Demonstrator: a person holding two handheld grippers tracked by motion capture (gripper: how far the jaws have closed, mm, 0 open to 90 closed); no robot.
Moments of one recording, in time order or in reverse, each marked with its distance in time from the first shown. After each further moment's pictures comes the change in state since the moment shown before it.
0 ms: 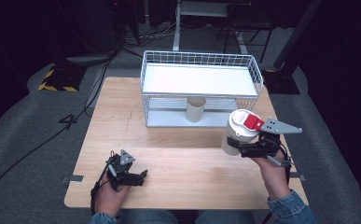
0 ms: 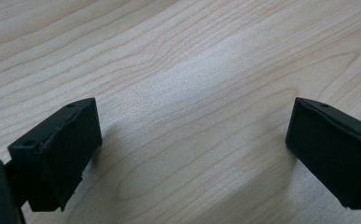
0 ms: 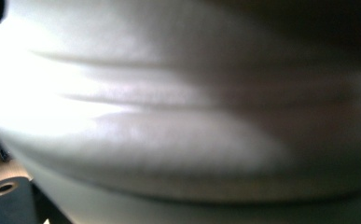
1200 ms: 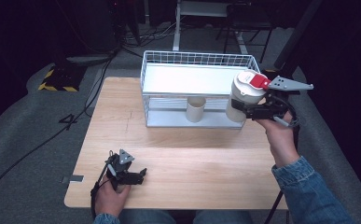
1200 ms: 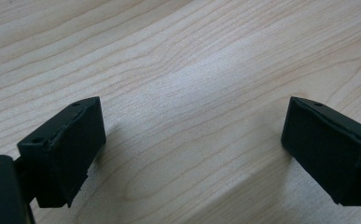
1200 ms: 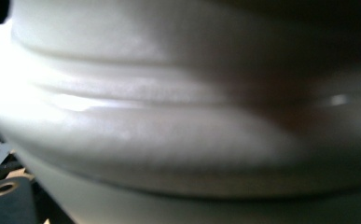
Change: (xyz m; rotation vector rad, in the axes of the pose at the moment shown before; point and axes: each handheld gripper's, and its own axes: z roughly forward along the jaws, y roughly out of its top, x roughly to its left) left arm 0.002 0.000 0.000 -0.007 0.019 -0.018; right arm -0.032 0.101 0.009 -0.023 -0.051 -0.025
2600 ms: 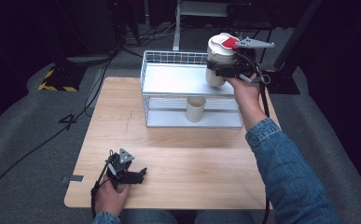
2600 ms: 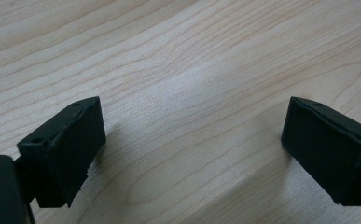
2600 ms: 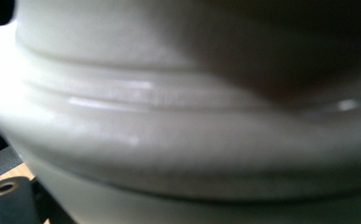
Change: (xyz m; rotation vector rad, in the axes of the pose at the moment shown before) left arm 0.001 0.001 0.001 0.001 -0.001 -0.007; right arm -0.023 0.069 0.109 -0.005 -0.133 0.011
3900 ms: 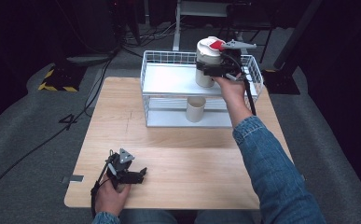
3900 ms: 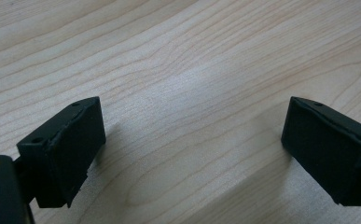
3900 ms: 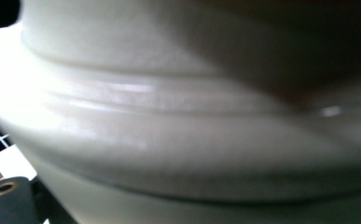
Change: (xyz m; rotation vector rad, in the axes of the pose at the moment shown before) left arm 0.000 0.000 0.000 0.002 0.000 0.004; right arm 0.000 -0.013 0.046 0.028 0.023 0.041
